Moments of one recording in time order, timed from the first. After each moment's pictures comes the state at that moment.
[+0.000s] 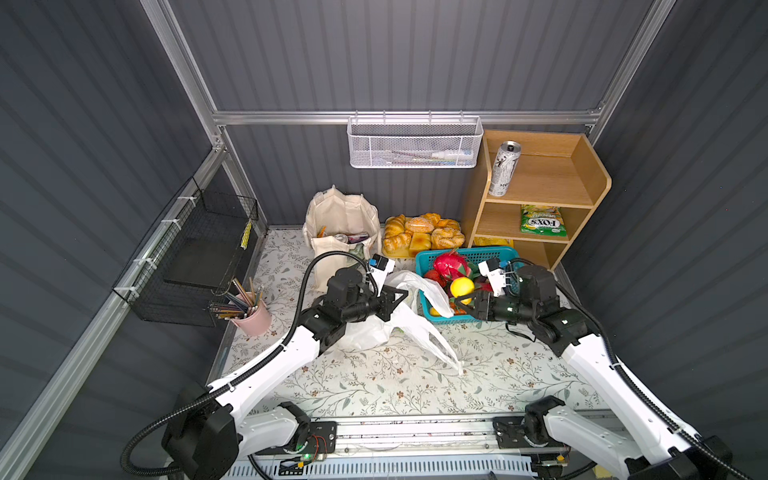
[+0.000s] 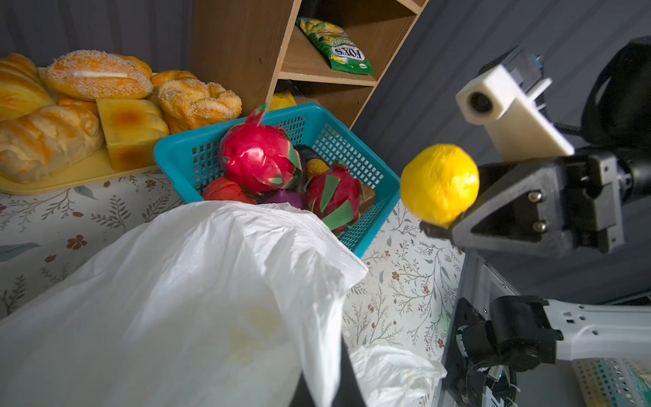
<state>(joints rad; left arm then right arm) -0.66 1.19 0.86 -0.01 0.44 -0.32 0.37 0.97 0.85 -0.49 -0.62 0.51</state>
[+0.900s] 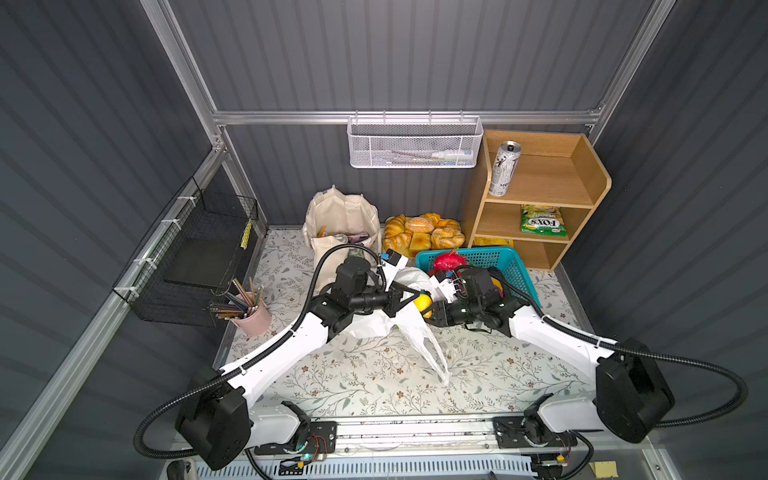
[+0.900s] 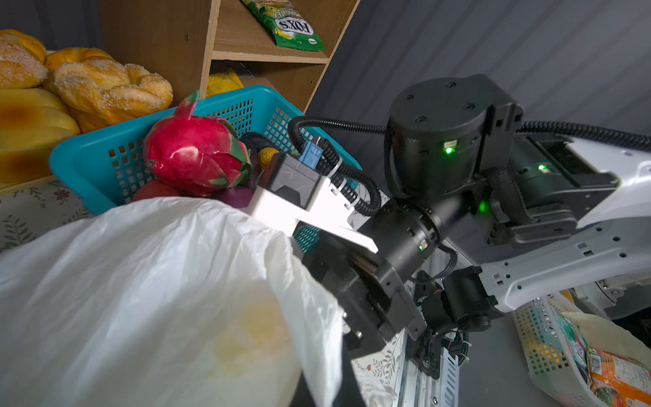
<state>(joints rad) -0.66 1.30 0.96 -0.04 0.62 -0.30 0.57 1.40 0.85 -0.18 -0.64 0.49</state>
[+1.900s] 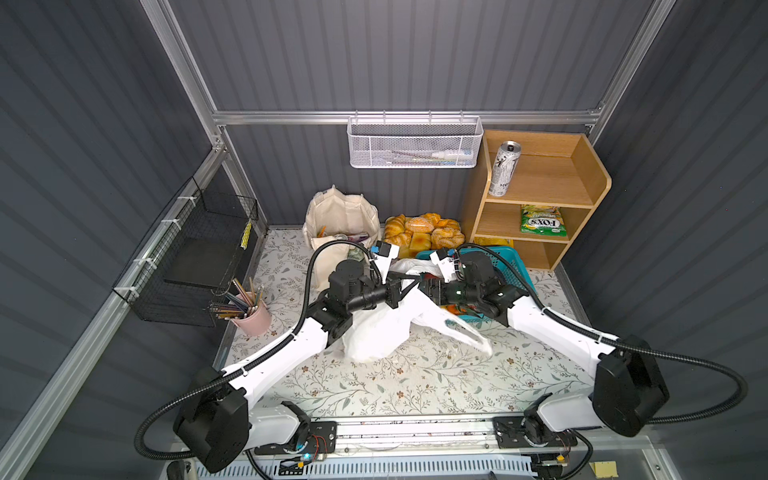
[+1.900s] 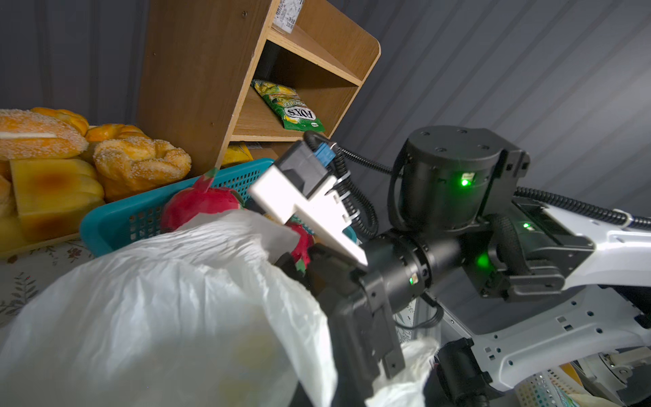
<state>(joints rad) -0.66 1.27 0.88 0.26 0.51 -0.48 0.53 1.39 0.97 -0.16 -0.49 0.51</state>
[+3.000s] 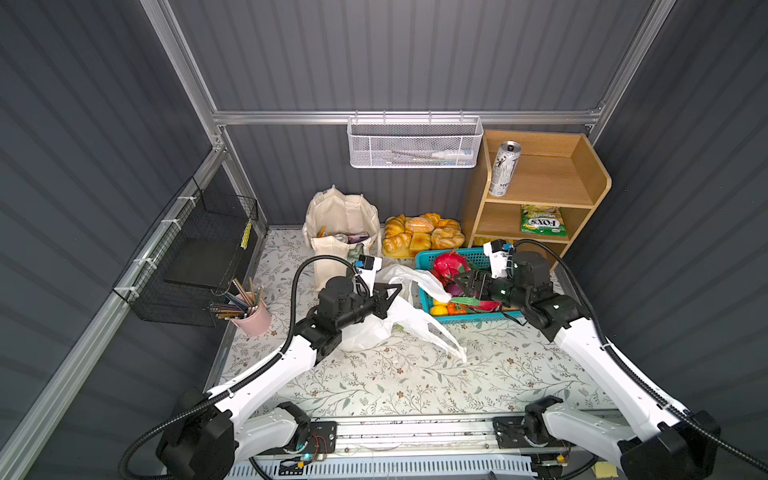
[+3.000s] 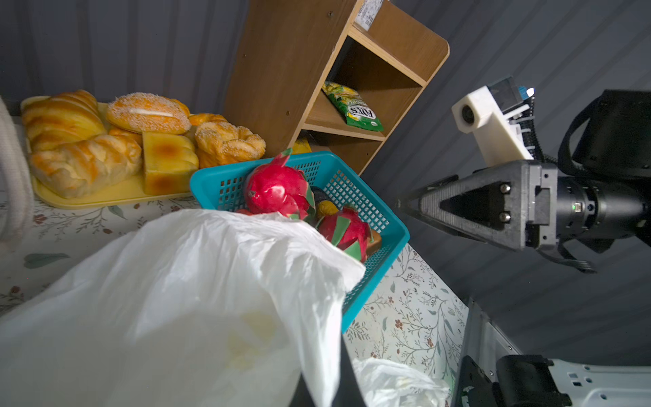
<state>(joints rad) -0.63 1.14 0.72 0.22 0.33 -0.45 0.34 1.11 0.96 -0.44 -0.31 0.47</state>
